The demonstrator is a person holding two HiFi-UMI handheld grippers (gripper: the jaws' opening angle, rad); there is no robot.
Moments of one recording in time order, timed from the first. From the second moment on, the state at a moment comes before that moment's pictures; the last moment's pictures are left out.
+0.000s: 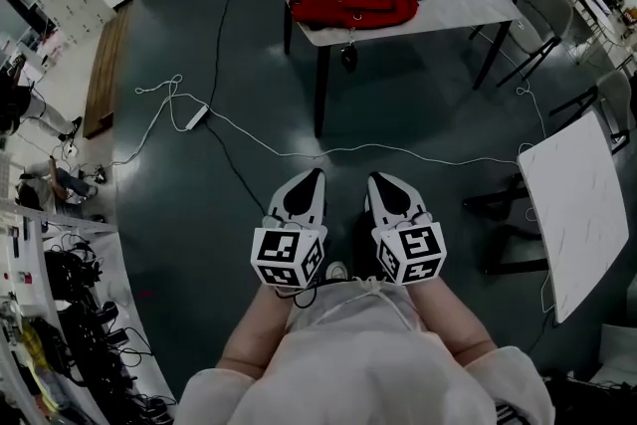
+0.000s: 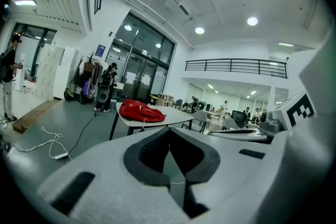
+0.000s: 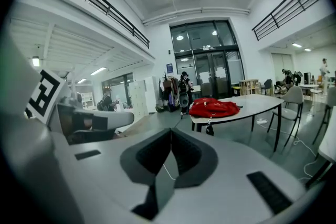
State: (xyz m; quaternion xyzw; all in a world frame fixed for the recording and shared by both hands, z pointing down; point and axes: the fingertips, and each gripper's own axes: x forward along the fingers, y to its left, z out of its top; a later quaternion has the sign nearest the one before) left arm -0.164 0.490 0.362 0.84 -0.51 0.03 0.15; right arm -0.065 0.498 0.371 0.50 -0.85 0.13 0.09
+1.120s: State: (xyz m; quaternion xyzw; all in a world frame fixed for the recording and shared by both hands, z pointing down) left arm -0.064 0.170 0.387 0.79 -0.58 0.06 0.19; right arm 0.052 0.158 0.387 0.44 -0.87 0.16 0.12
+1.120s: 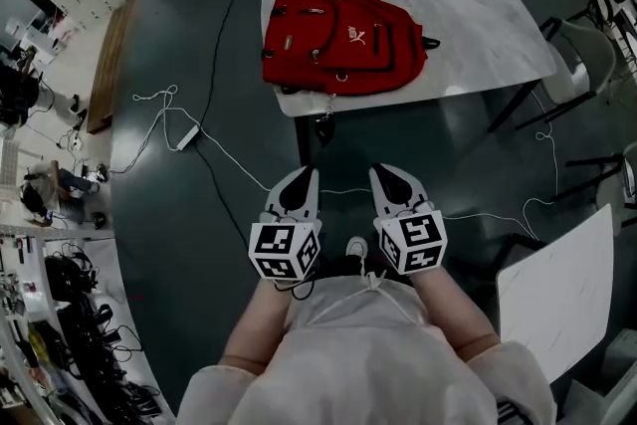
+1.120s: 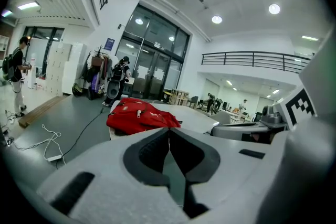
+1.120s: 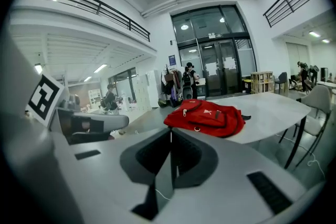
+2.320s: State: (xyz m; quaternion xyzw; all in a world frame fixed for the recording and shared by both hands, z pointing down) left arm -0.127 -0.089 0.508 0.83 -0.48 0.17 0.24; right arm -0.017 -0.061 0.511 0.49 -0.79 0.29 0.24
